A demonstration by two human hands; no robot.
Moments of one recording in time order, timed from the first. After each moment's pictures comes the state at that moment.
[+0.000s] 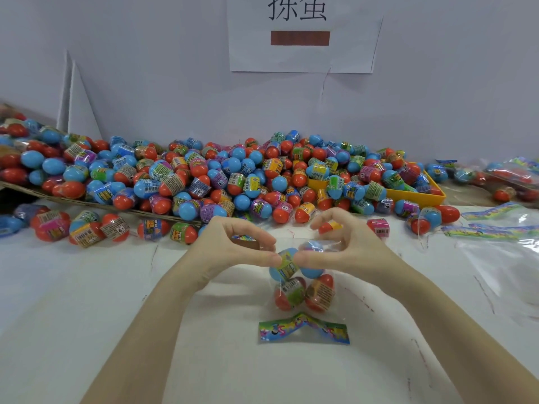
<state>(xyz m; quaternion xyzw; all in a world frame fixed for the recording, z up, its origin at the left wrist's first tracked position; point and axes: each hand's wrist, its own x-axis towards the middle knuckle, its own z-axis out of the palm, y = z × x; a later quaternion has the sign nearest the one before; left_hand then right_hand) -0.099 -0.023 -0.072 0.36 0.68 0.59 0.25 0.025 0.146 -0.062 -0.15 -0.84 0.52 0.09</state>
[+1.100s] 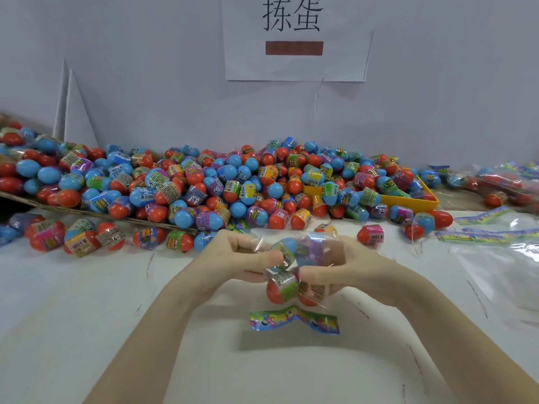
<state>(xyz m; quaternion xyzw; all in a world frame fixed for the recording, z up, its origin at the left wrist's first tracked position) -0.093 -0.020 -0.075 0.36 0.65 0.58 0.34 0.029 0.153 -0.062 -0.06 -0.80 0.59 -0.05</state>
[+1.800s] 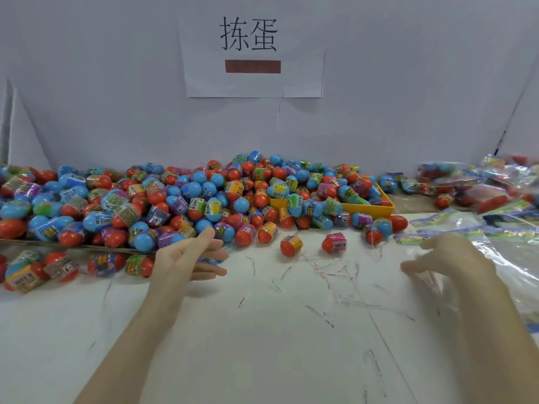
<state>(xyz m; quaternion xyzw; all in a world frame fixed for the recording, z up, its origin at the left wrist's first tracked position) -0.096 -0.007 -0.082 0.21 0.66 0.71 0.14 0.108 0.272 -0.049 -0.59 -0.78 0.19 0.03</state>
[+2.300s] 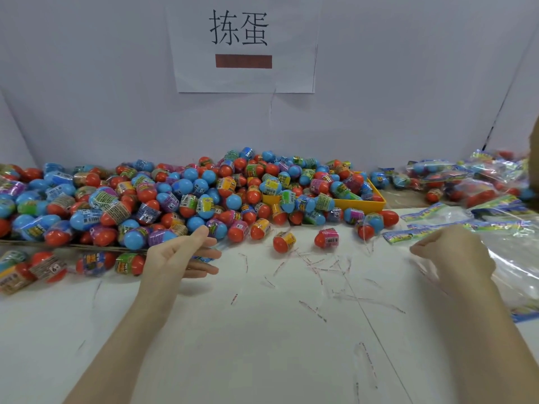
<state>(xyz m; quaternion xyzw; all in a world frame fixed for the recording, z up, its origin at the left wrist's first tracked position) -0.094 -0.007 -0.081 0.23 0.67 0.70 0.12 0.114 0.270 -0.051 -0.65 -0.72 0.19 0.15</state>
